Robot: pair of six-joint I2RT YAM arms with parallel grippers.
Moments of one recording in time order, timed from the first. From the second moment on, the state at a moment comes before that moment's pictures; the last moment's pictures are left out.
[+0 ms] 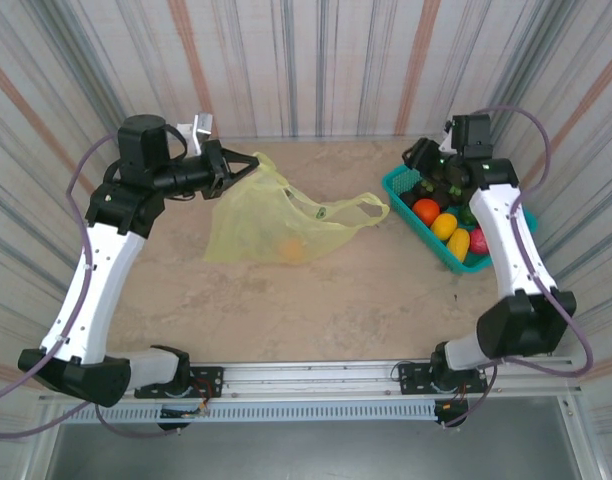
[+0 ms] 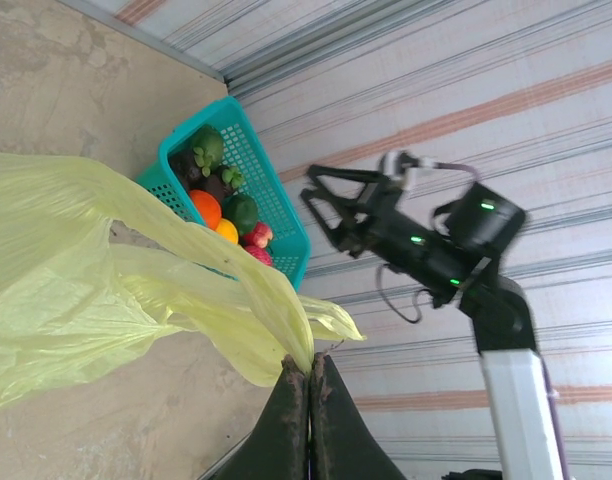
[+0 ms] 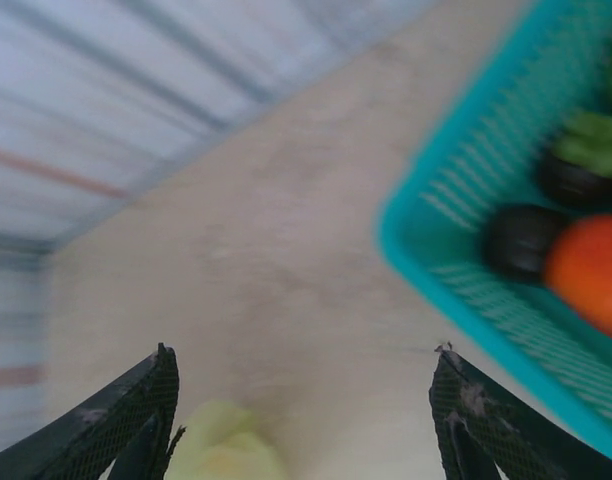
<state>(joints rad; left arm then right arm) -0.28 1.26 1.57 -0.68 0.74 -0.89 0.06 1.49 1.49 -0.78 -0.18 0.62</state>
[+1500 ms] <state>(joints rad) -0.27 1.29 1.65 -0.72 0.73 -0.91 -0.02 2.09 1.67 -0.93 0.00 0.75</state>
